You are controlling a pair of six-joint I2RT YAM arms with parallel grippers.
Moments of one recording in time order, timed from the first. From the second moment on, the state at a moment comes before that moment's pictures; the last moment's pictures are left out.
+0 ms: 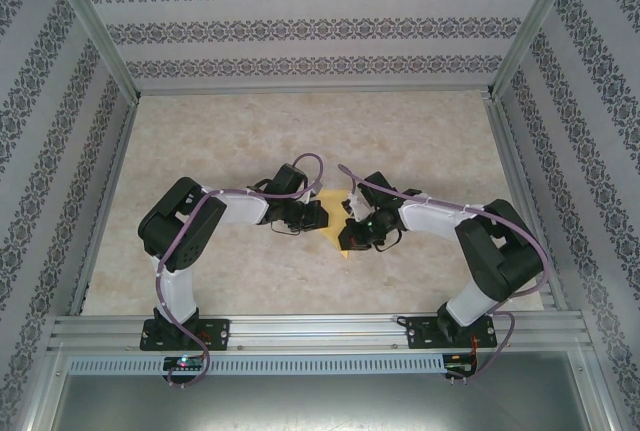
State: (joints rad) left arm -0.59 1.91 0.96 -0.01 0.58 -0.69; right arm 0.55 1.61 0.78 -0.44 -0.62 0.42
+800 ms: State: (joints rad) left arm -0.67 1.74 0.91 -0.03 0.51 -0.68; right arm 0.55 1.66 0.79 -0.48 -0.56 0.42
